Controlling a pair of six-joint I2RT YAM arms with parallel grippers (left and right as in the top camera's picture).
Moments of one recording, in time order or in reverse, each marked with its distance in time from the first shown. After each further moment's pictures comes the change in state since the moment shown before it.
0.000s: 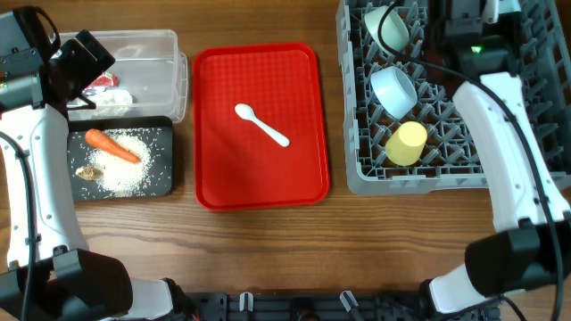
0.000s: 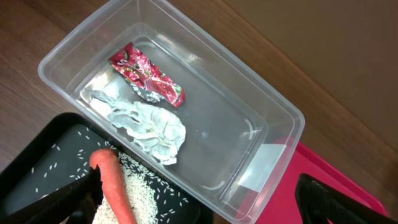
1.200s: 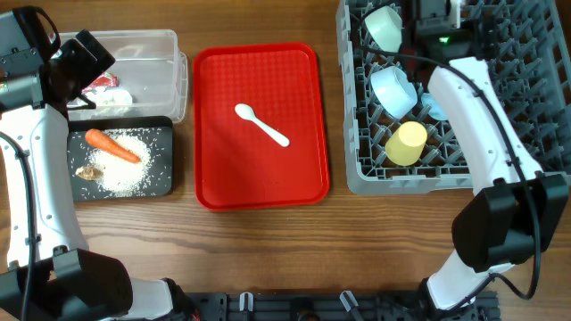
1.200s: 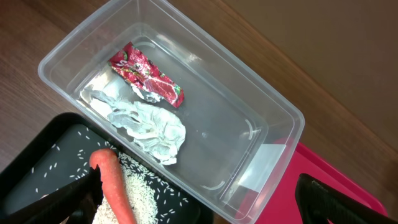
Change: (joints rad) left arm 0.000 0.000 0.000 0.000 0.000 0.000; right arm 0.046 0.128 0.000 -0.001 -0.200 0.061
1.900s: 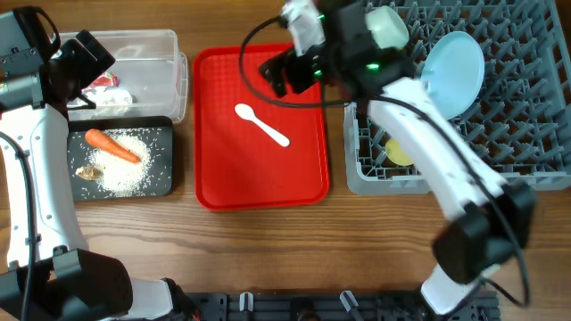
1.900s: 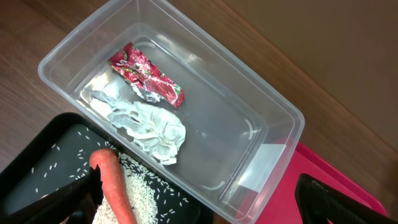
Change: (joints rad) left arm 0.000 0.000 0.000 0.000 0.000 0.000; right arm 0.309 0.032 0.004 0.191 -1.246 0.111
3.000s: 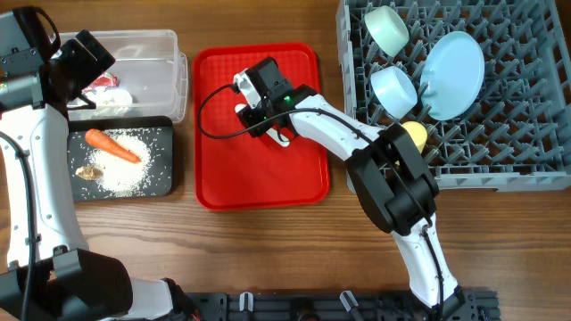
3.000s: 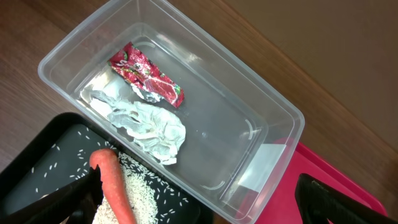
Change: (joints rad) left arm 0.000 0.000 0.000 0.000 0.000 0.000; right arm 0.146 0.411 -0.005 0.175 0.167 -0.031
